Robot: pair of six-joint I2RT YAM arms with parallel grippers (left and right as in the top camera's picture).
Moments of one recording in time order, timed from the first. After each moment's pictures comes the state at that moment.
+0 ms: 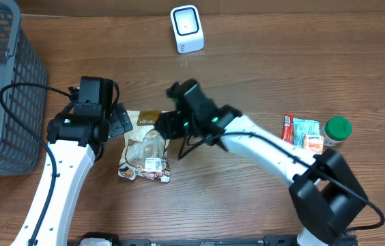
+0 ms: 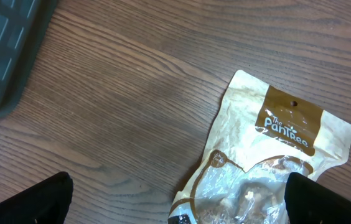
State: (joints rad) left arm -0.12 1.32 1.11 -0.96 -0.27 -0.50; right arm 0.75 1.84 1.28 -0.35 -0.26 0.54
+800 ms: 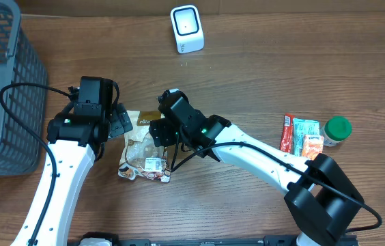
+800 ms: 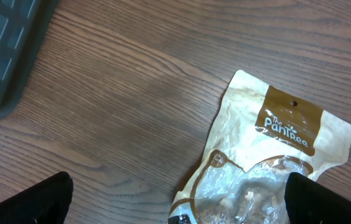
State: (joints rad) left arm -0.12 1.32 1.11 -0.96 -0.27 -0.50; right arm 0.84 1.84 1.28 -0.35 -0.05 0.54
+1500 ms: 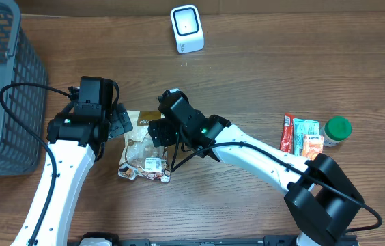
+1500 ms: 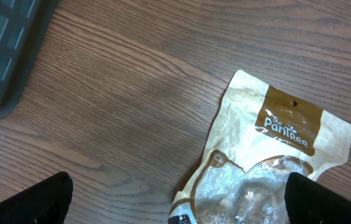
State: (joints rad) left arm -0.12 1.32 1.11 -0.96 -0.27 -0.50; right arm 0.84 1.84 1.28 -0.35 -0.05 0.54
